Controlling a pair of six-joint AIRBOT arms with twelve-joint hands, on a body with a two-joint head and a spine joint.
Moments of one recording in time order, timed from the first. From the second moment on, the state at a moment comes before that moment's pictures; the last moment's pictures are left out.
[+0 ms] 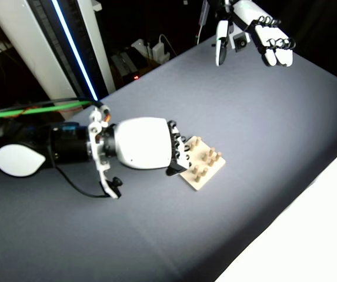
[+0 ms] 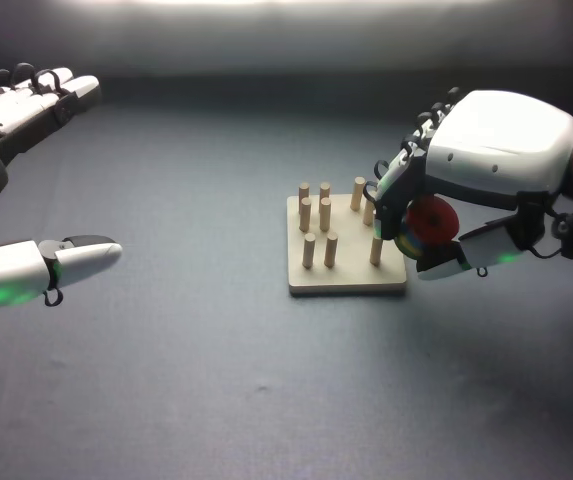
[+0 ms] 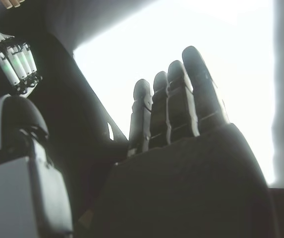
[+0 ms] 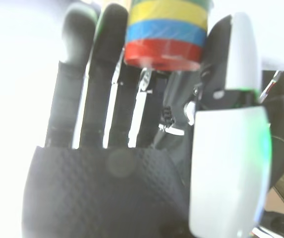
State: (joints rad) left arm 1.17 -0.84 0.96 -0.35 -1.27 0.76; right arm -0.52 -1.22 1.41 -0.54 0.70 -0.44
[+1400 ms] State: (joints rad) left arm 1.23 -0.83 0.94 -0.43 -1.36 0.76; right arm -0.48 -1.31 1.48 -0.55 0.66 -0.44
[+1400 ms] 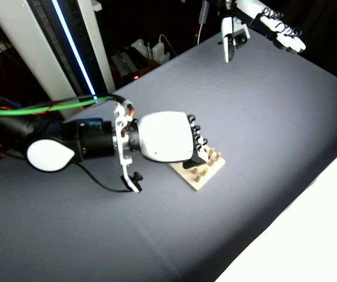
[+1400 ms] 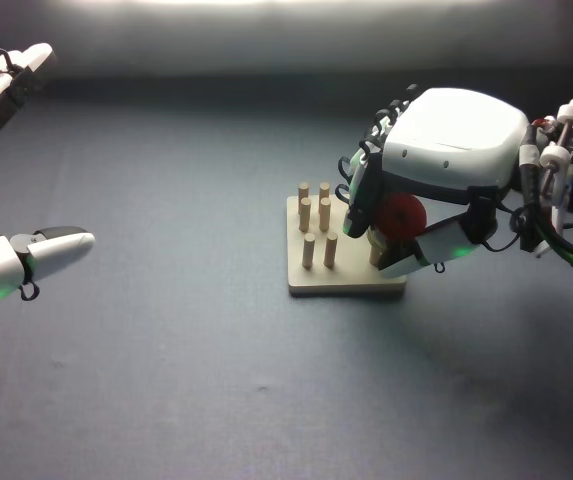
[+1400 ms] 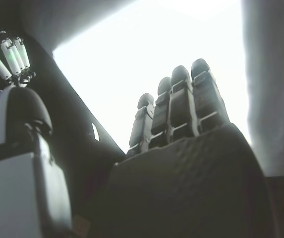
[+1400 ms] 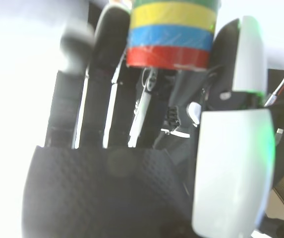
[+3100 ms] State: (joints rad) left arm 1.24 -0.83 0.93 -0.44 -1.38 0.75; right arm -0.47 -1.35 1.51 -0.55 0.62 -0.42
